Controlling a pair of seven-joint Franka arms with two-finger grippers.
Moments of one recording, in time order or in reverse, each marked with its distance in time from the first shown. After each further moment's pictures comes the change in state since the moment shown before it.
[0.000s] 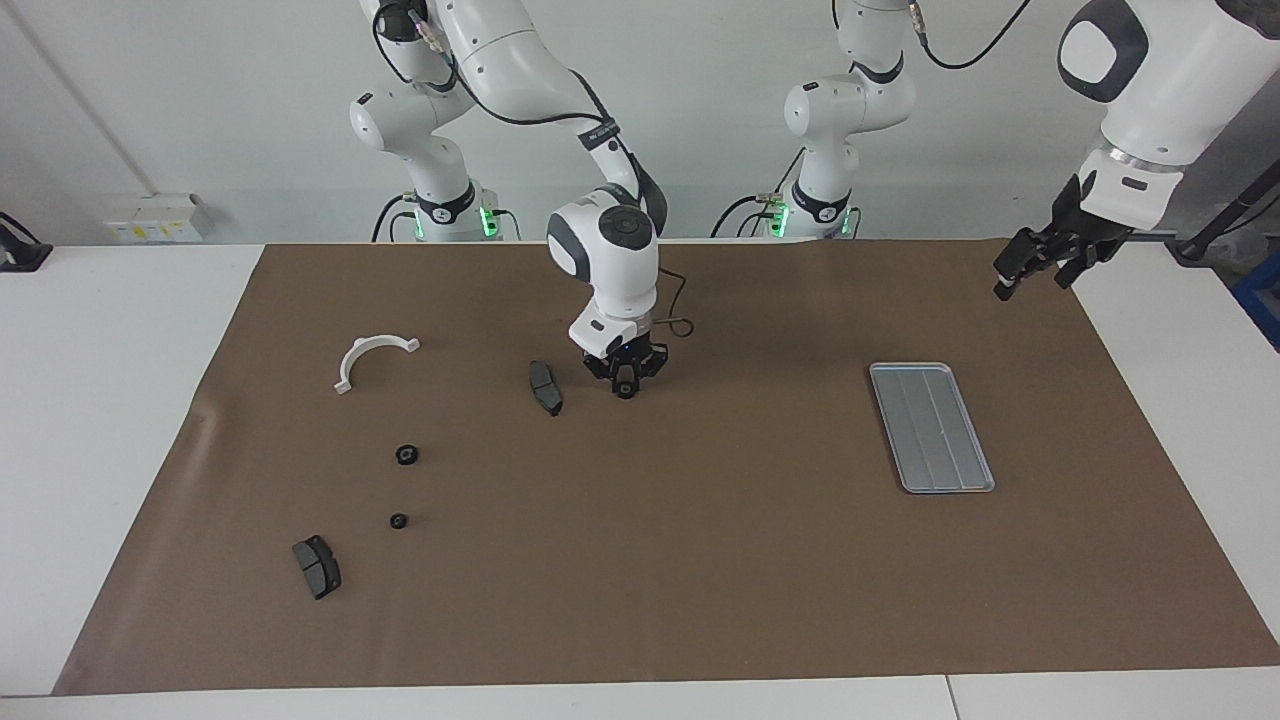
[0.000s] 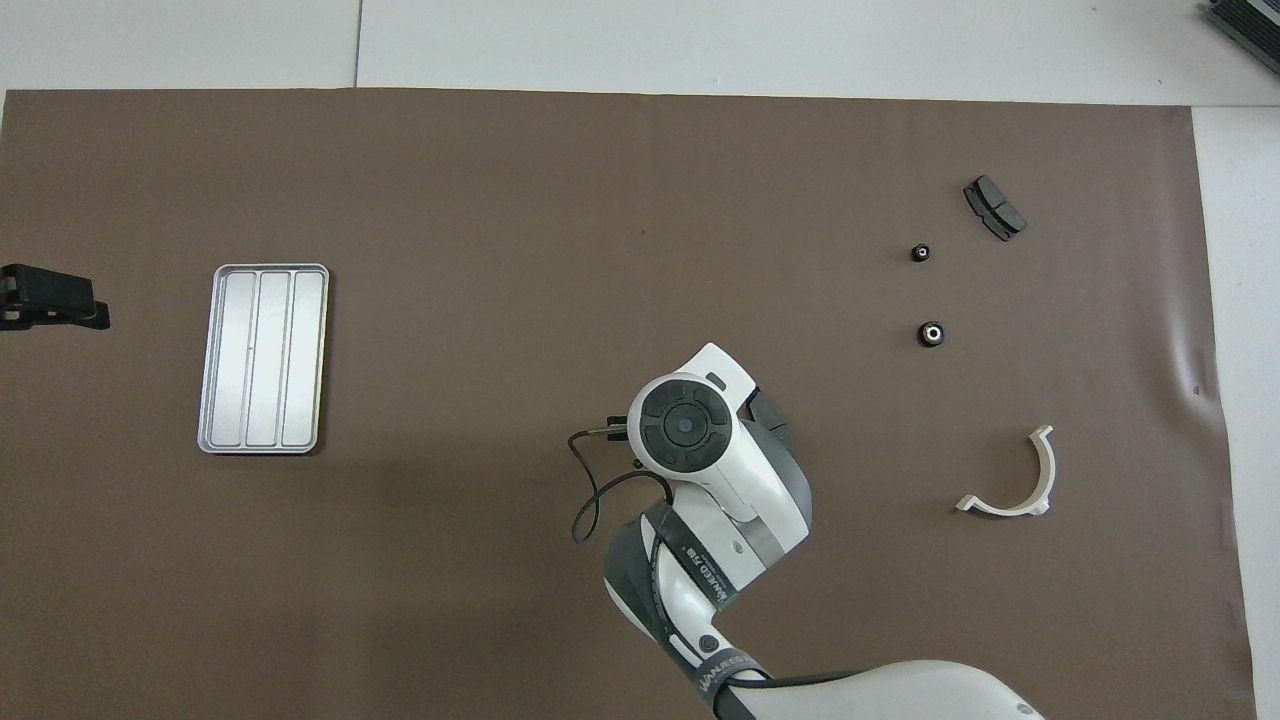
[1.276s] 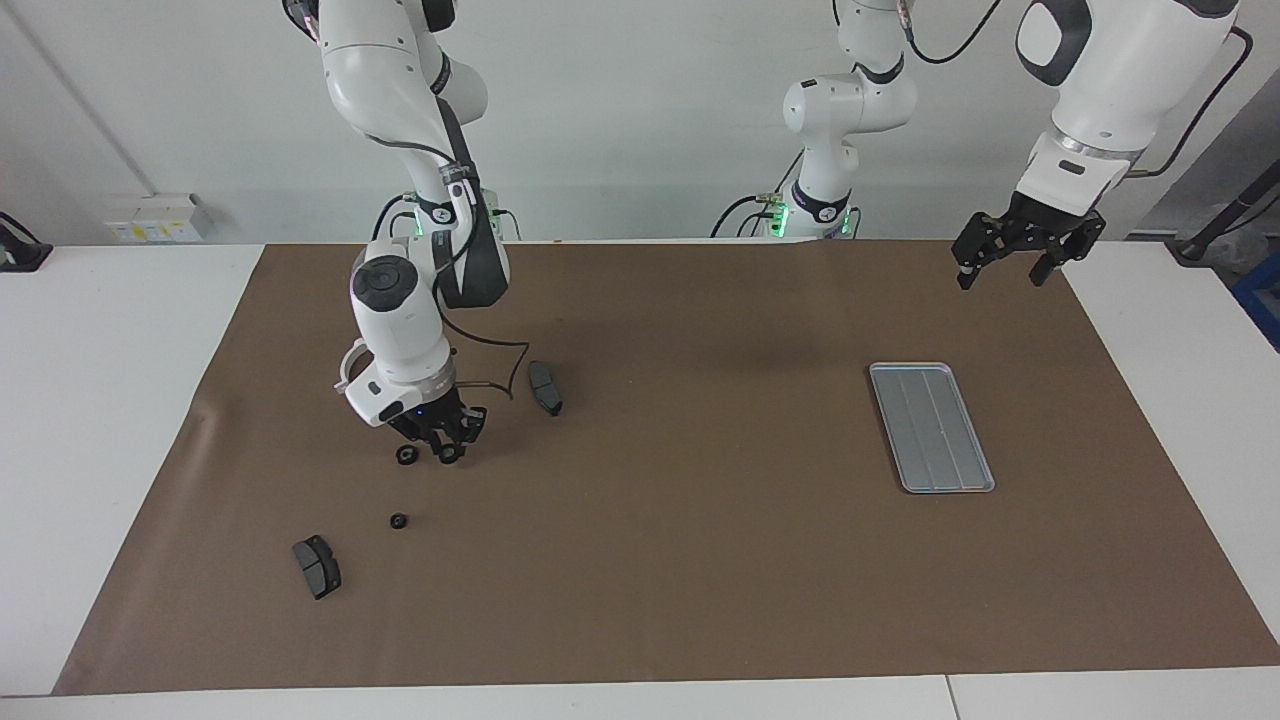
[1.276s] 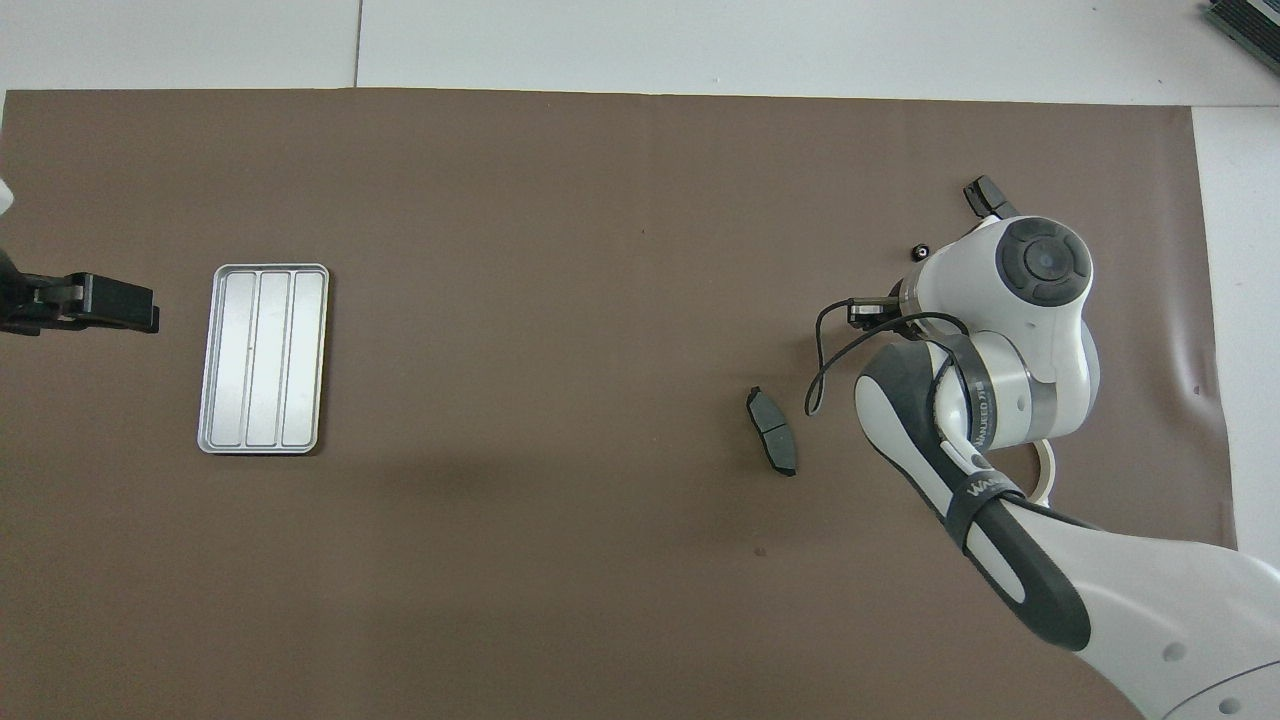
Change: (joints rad) left arm -0.096 -0.003 -0.010 0.040 0.047 -0.043 0.079; right arm -0.456 -0.023 -0.011 0.016 -0.003 -0.017 -0.407
